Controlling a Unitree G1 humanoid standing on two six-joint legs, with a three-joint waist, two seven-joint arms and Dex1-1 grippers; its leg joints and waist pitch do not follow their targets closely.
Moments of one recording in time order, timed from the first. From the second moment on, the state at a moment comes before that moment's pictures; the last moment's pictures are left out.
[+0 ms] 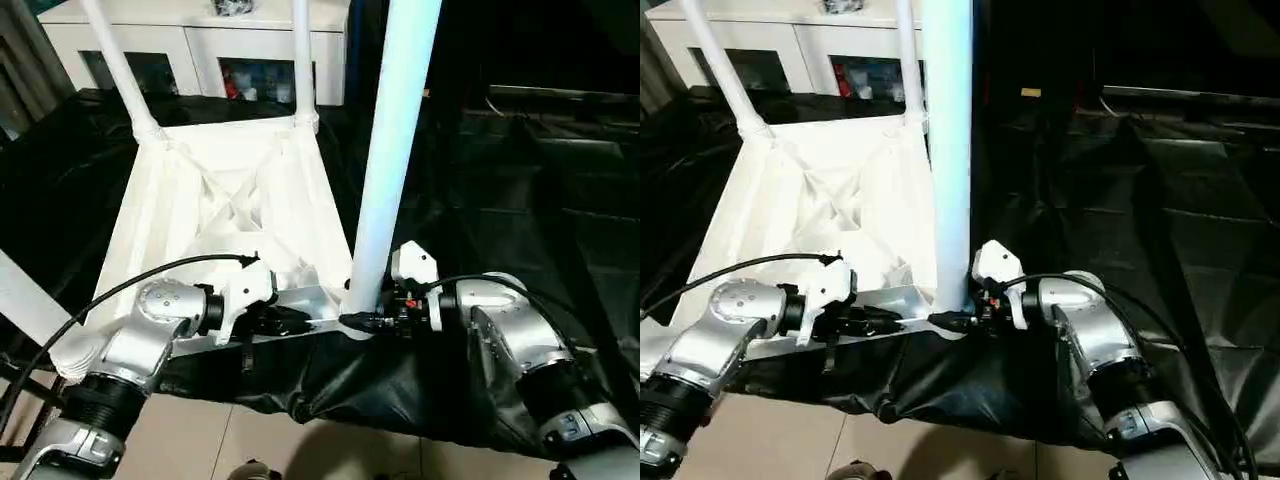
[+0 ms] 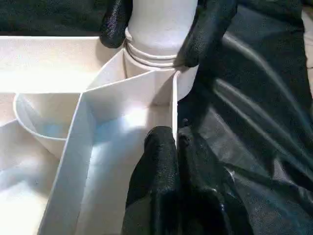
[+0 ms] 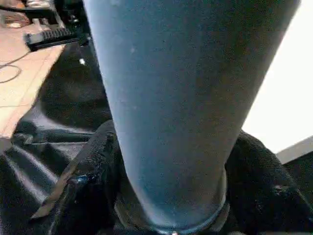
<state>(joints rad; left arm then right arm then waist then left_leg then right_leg) -0.40 0.42 -0.25 0.40 -0.07 0.02 -1.19 -0.48 -0.31 0.22 0.52 0.11 0.04 1.15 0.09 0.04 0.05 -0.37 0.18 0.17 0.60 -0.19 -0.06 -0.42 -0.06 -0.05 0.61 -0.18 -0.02</state>
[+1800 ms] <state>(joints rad) -0.39 0.43 -0.24 0.37 -0.07 0.06 -1.20 -0.51 -0.32 0.24 0.52 0.13 0.02 1.24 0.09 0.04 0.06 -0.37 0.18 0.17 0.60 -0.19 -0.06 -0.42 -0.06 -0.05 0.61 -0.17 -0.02</state>
